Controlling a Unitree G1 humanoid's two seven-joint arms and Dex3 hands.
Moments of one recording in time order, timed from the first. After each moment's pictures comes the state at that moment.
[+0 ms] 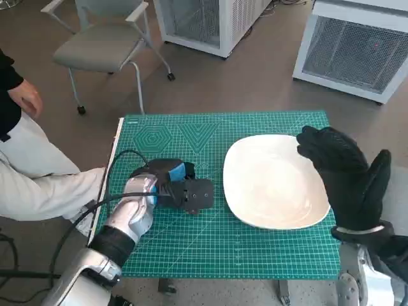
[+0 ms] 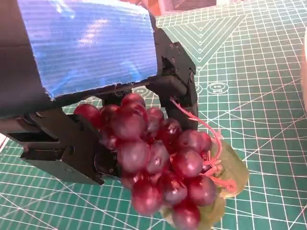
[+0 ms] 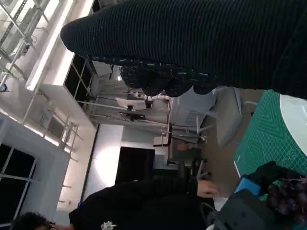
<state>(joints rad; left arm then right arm) -0.89 0.37 -0.52 0.75 0.70 0.24 -0.35 -0.38 -0.15 -0.19 0.03 0.44 -0.18 0.42</state>
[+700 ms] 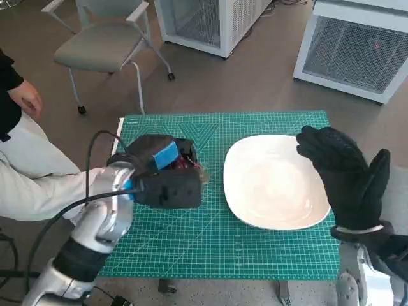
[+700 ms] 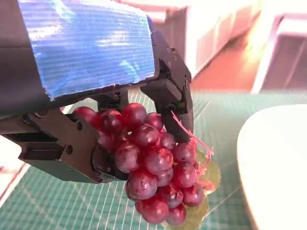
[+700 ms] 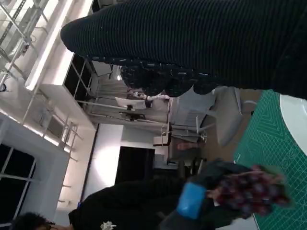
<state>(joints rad) -0.77 0.52 -0.35 0.13 0.69 0.31 -0.47 -0.38 -0.15 -0.19 0.03 0.44 -0.18 0.42</state>
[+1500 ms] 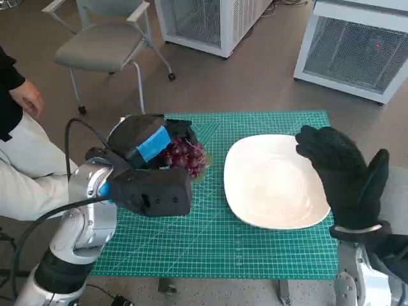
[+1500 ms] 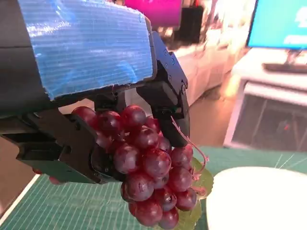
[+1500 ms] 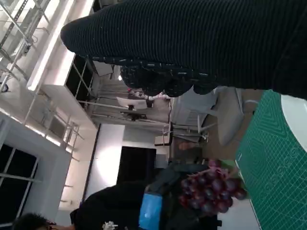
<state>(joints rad) -0.75 0.52 -0.26 -0.06 0.67 0.30 -0.47 -0.38 -0.14 -0.19 0.04 0.44 -0.19 0.42</state>
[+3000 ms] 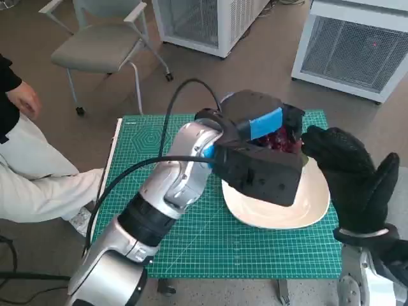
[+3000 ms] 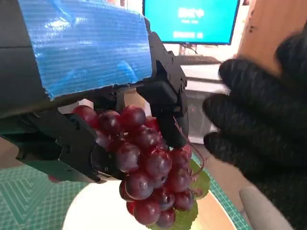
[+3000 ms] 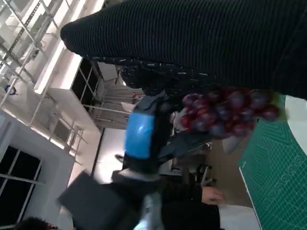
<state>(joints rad) -1.23 0.13 -0.44 0.65 0.62 0.00 -0.35 -0.36 -0.15 -0.20 -0.02 0.43 -0.19 0.40</state>
